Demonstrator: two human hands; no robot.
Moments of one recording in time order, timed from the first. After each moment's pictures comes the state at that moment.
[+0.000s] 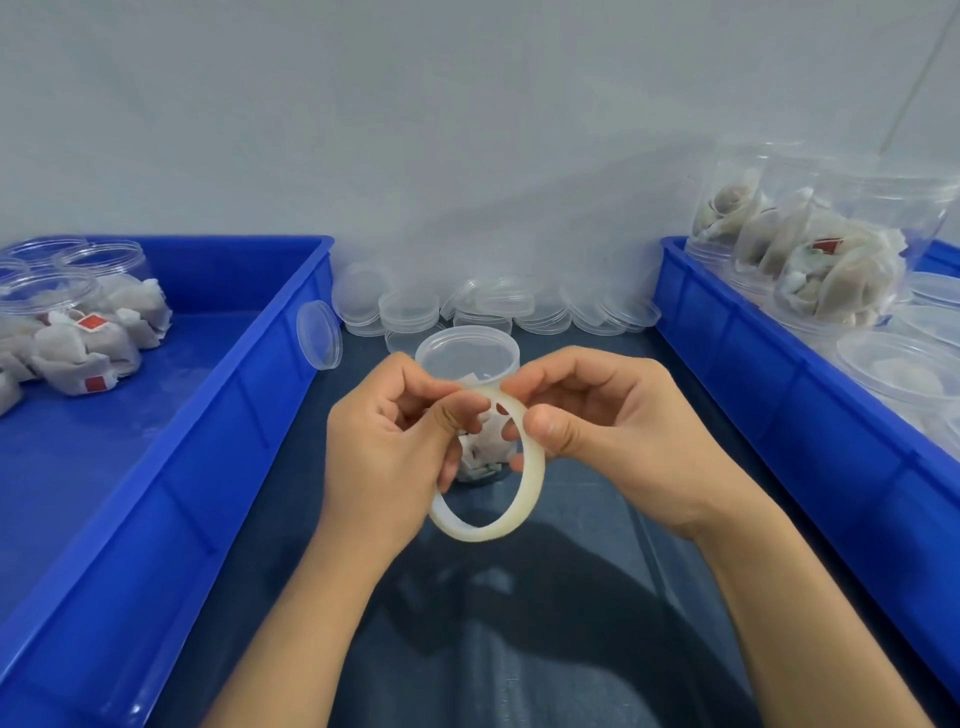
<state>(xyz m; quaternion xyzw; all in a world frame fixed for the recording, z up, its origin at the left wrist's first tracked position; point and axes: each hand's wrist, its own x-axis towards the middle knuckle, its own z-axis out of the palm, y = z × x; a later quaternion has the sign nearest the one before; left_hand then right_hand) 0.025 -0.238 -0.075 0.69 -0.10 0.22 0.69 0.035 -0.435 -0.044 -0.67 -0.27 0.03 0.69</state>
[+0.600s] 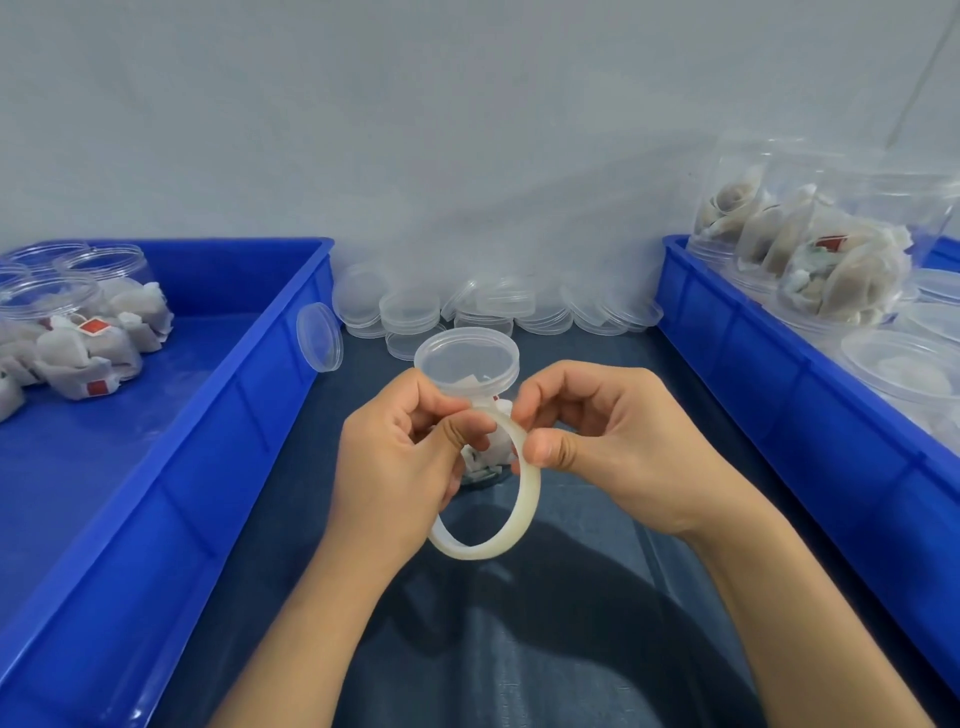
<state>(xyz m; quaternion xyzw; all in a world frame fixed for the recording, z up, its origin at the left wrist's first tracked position) 0.024 -0.241 -0.079 0.72 -0.07 0.19 0.67 0.042 -0.438 -0.051 -0.71 -0.27 0.04 0.64</state>
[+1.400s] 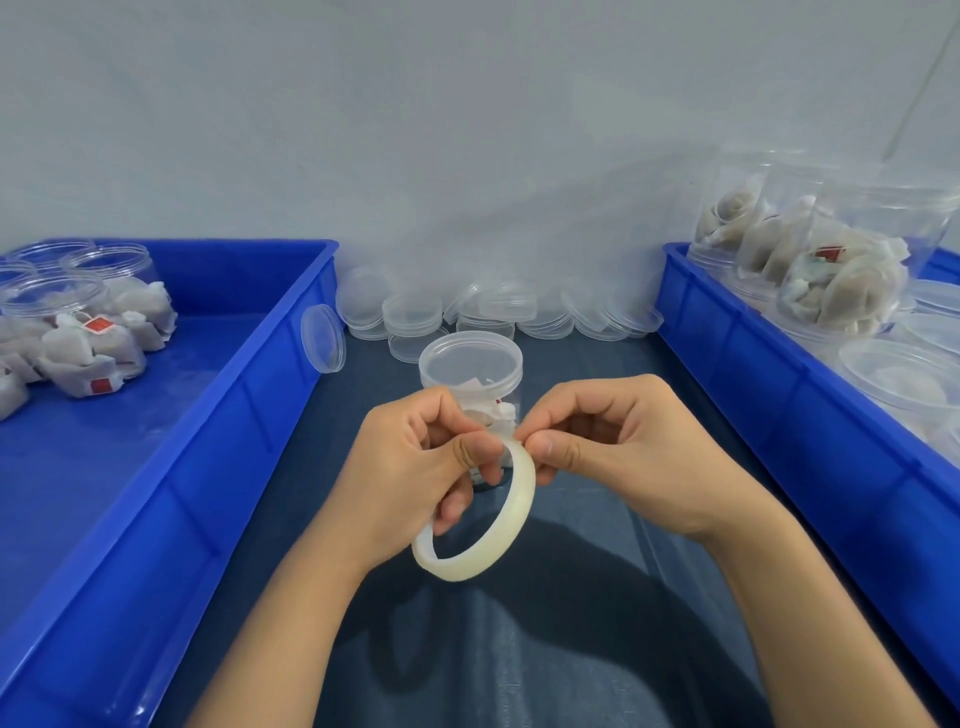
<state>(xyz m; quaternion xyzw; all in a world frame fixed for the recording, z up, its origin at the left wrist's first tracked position) 0.028 -0.229 -0.077 0.70 -0.13 0.02 0.70 0.041 -0.447 -0.049 -0.73 -0.29 0.05 0.62</state>
